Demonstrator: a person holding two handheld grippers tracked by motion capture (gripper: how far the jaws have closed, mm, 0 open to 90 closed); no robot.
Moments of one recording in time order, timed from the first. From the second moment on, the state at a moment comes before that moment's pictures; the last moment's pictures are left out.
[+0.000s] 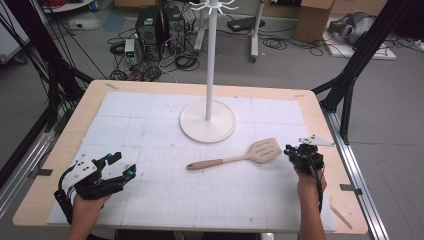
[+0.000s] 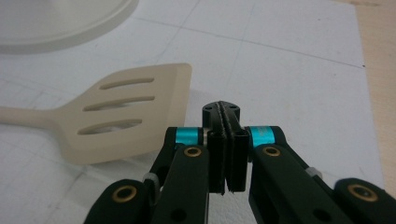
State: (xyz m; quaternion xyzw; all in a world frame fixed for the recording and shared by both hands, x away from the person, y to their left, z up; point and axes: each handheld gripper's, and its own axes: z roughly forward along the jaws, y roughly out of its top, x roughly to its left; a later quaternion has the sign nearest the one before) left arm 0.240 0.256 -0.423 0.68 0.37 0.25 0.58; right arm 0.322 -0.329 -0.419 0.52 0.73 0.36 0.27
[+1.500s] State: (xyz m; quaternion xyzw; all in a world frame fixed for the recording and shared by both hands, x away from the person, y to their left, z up) left arm 0.245 0.260 -0.427 0.70 0.38 0.24 0.56; right arm 0.264 -0.295 -0.426 0.48 0.76 0.39 0.19
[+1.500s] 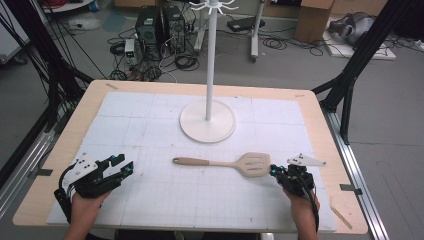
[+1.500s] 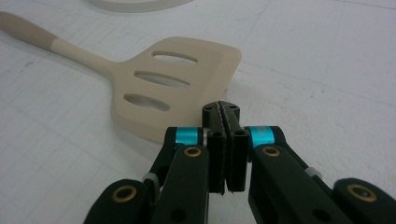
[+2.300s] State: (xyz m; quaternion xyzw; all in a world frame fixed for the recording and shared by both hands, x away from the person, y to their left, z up) left arm 0.263 0.253 -0.431 0.71 0.41 0.24 0.51; right arm 0.237 -0.280 -0.415 0.46 0.75 0.43 0.21
